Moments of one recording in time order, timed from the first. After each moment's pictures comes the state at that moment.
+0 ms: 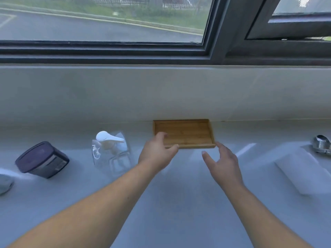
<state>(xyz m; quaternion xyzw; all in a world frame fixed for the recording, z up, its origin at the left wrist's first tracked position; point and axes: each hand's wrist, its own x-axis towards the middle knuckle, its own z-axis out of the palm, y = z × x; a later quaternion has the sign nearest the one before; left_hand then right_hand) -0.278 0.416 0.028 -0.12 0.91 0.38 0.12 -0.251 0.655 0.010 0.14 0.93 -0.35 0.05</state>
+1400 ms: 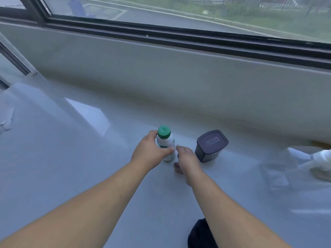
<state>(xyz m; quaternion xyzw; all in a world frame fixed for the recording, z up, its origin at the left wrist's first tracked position) -0.084 -0.115 0.038 -0.34 0.85 0.41 0.02 -0.149 0.020 -0.018 0.12 0.72 -0.55 0.40</state>
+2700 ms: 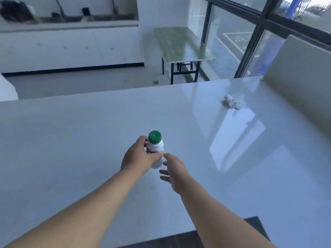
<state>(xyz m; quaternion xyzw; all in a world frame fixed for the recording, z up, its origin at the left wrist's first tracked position) 0.663 -0.421 0.081 -0.70 0.56 0.34 -0.27 0.517 -0.409 0.041 -0.23 0.61 -0.32 0.69</state>
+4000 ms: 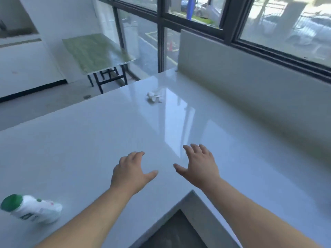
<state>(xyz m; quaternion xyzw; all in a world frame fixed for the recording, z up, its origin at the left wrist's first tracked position) 0.460 -0.395 0.069 -0.55 0.82 0.19 -0.01 0.236 -0.294 0.068 -0.54 0.83 -0.09 0.09</state>
